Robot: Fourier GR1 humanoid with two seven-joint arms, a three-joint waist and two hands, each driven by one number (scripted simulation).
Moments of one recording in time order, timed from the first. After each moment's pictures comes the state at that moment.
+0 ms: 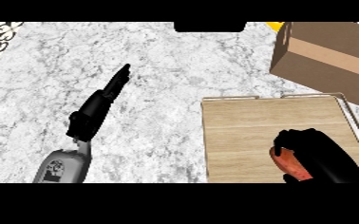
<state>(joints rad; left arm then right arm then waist) -0.19 0.12 -0.10 -1.55 -0.12 -0.16 0.08 0.15 -0.39 0.14 -1.88 1.13 0.35 -0.20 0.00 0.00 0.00</state>
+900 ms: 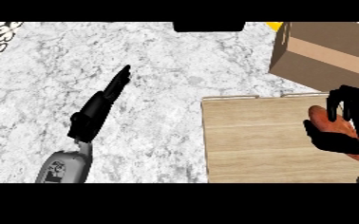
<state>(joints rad) -0.18 0.11 -0.09 -1.54 -0.13 -0.16 0.07 -0.09 -0.28 -0.14 -1.97 1.12 0.35 0.18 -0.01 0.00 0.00</state>
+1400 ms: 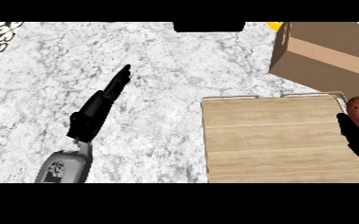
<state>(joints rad) -0.18 0.10 -0.09 -1.56 -0.13 -0.17 0.09 -0.24 -0.25 -0.29 -2.27 0.93 0.57 0.39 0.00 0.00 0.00</state>
